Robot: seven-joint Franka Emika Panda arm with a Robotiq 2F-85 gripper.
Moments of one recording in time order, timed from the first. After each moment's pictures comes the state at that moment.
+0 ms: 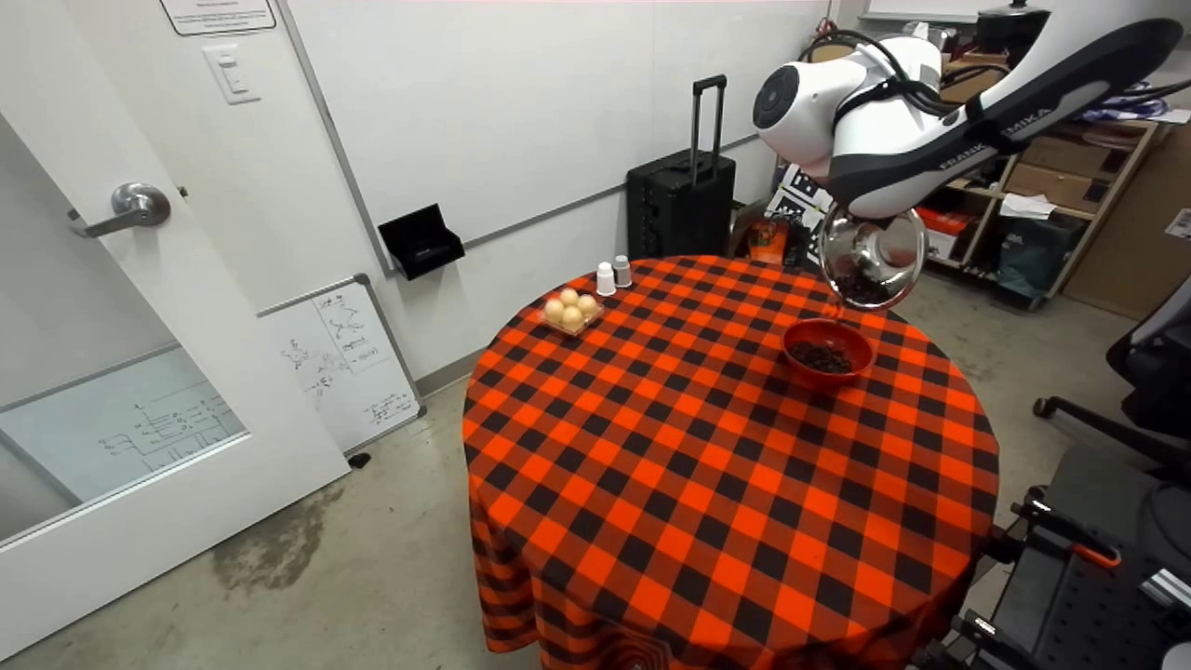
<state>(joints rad) -0.05 0.29 -0.15 -1.93 -1.04 1.87 0.65</state>
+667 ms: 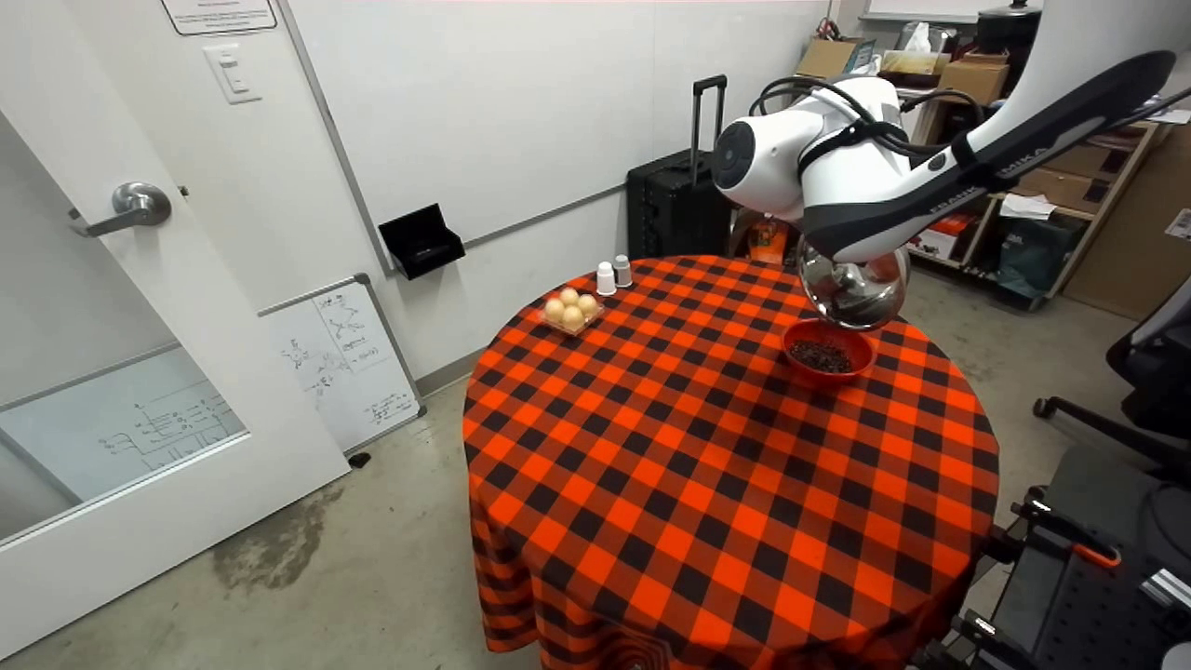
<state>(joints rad) 0.02 0.30 -0.07 -1.98 -1.11 1.78 0.73</state>
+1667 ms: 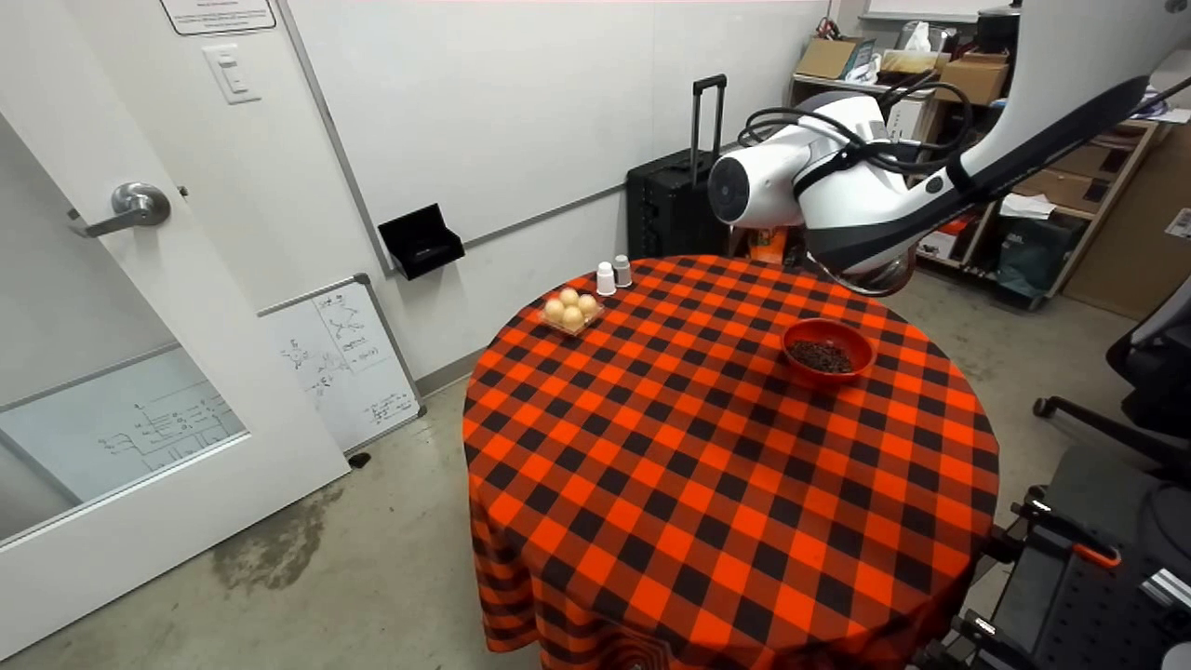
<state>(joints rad) 0.02 0.34 -0.06 -1.96 -1.34 1.69 0.77</state>
